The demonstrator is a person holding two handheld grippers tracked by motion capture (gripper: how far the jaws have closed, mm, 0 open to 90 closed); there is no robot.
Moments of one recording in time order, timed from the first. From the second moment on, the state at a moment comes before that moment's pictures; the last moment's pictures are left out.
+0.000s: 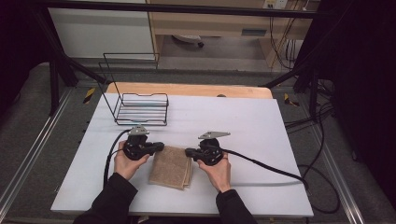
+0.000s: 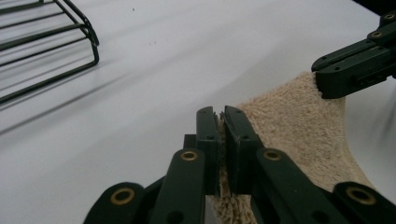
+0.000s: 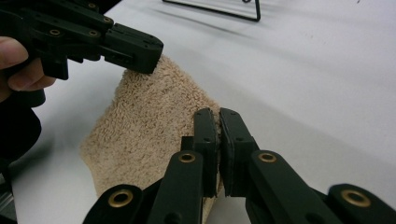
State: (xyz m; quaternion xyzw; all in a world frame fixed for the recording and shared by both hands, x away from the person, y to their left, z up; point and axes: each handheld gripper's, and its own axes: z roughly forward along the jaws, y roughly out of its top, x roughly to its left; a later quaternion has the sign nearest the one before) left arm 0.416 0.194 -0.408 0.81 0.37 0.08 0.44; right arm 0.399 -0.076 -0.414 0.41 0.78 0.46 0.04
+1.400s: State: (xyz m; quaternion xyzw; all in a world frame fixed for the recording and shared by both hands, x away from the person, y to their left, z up) left arm 0.392 0.202 -0.352 0.78 0.34 0.14 0.50; right arm 0.383 -0.080 -0.353 0.34 0.77 0.52 0.12
